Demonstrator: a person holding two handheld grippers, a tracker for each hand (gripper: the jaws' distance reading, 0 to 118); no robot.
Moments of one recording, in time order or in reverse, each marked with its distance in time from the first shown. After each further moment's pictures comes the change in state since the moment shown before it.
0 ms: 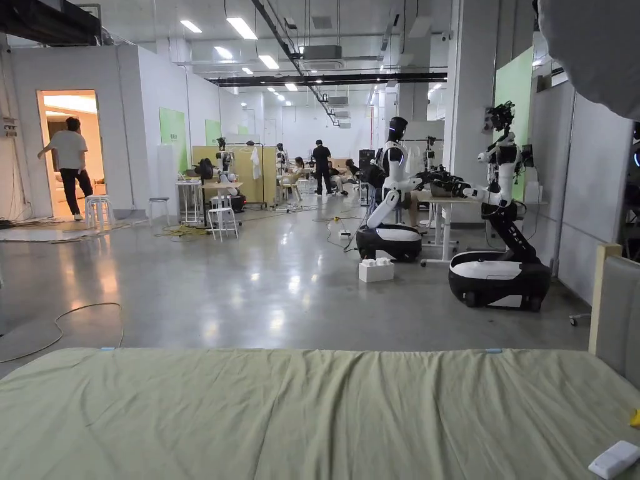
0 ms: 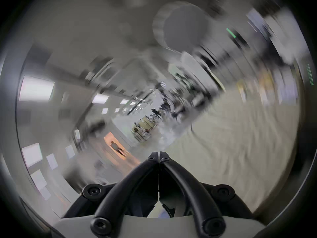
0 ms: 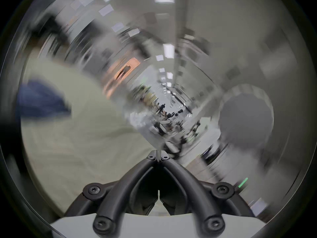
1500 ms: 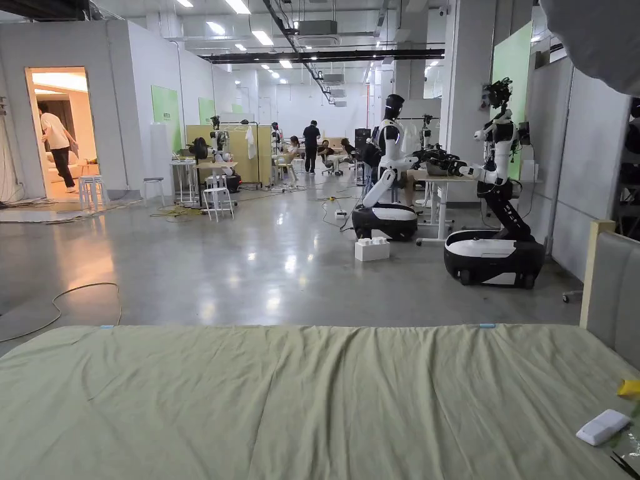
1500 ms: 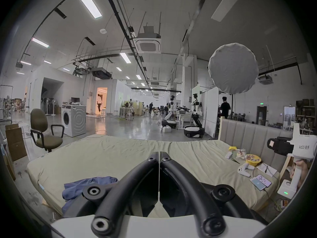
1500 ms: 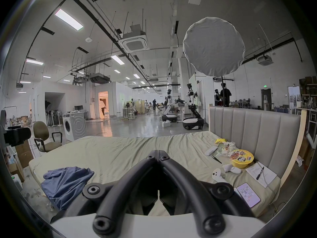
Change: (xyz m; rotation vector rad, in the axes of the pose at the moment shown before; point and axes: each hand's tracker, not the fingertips) left arm -0.060 -0.039 0.038 0.064 -0.033 1.184; right arm 0.047 -0.071 0.038 -0.074 -0.077 -1.291
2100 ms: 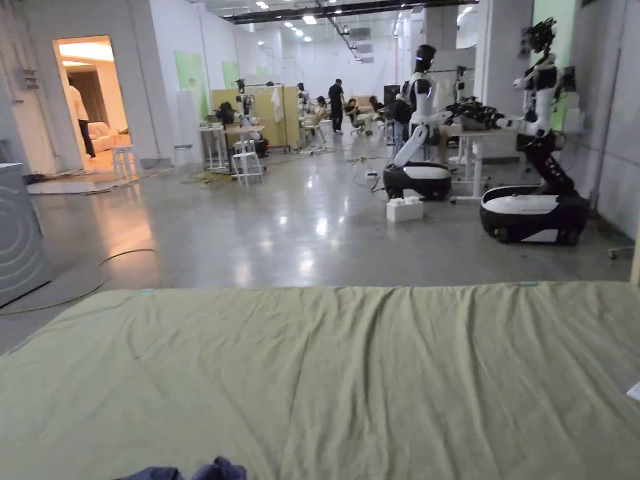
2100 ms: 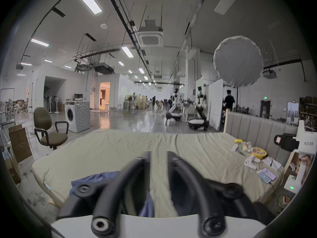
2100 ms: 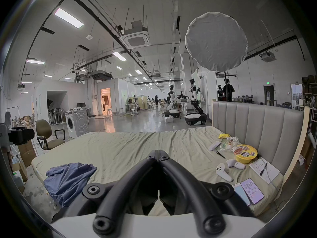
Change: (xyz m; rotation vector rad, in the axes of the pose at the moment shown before) left arm -0.042 -0.010 -0.023 -0.124 0.043 -0.024; right arm -0.001 -0.017 -0.004 -0.049 0.027 -0.011
